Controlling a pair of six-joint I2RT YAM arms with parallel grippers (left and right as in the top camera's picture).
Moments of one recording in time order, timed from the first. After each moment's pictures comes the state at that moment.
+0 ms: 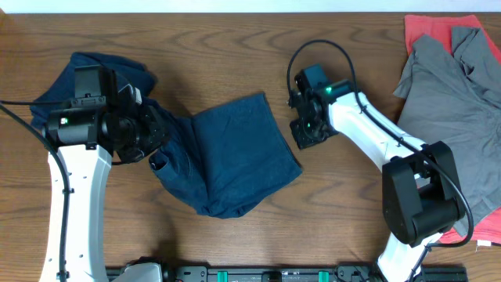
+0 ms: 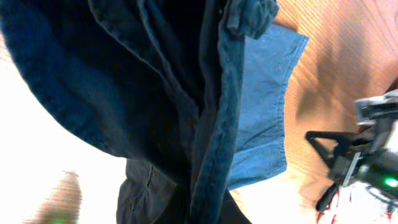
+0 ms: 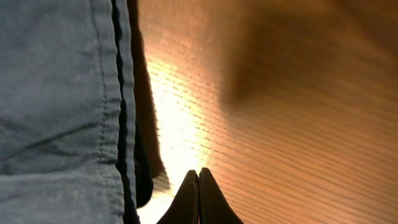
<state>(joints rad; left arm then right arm) 0.09 1.35 1.32 -1.23 0.36 -0.46 0.41 1.93 1.34 -0.88 -0.11 0.05</state>
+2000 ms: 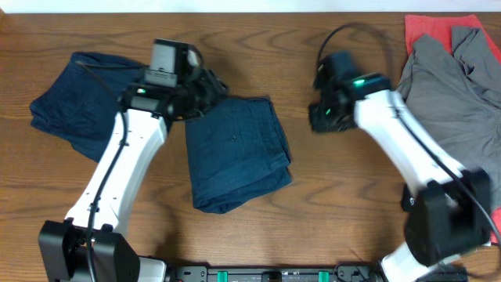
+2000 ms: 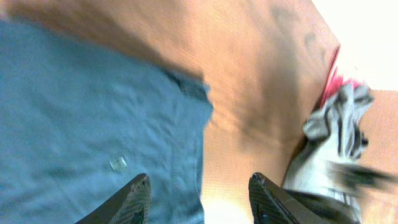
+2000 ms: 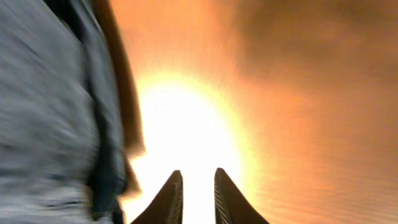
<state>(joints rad) -0.19 1.57 1.33 -0.69 0.34 -0.78 0.31 1.76 1.41 -0.95 -0.12 0.21</state>
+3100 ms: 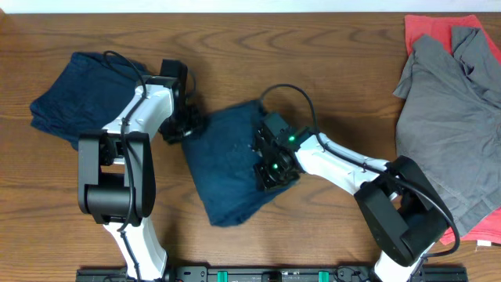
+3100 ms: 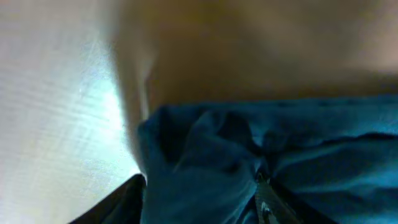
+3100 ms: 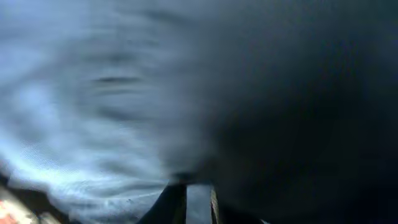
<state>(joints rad) -0.09 2.00 1.34 -0.92 0.08 -0.46 0.68 1.89 1.09 -0.68 -0.40 0.35</state>
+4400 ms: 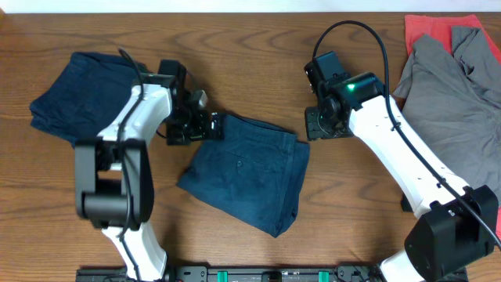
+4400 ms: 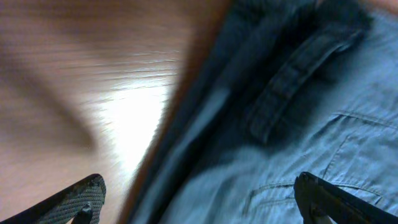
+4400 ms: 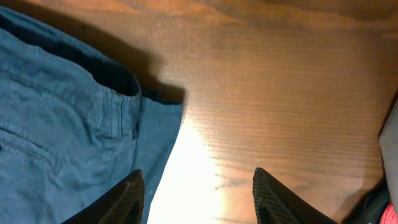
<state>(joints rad) -0.09 2.00 1.35 -0.97 0.40 -0.03 0.43 1.72 1.46 -1.14 0.07 0.35</state>
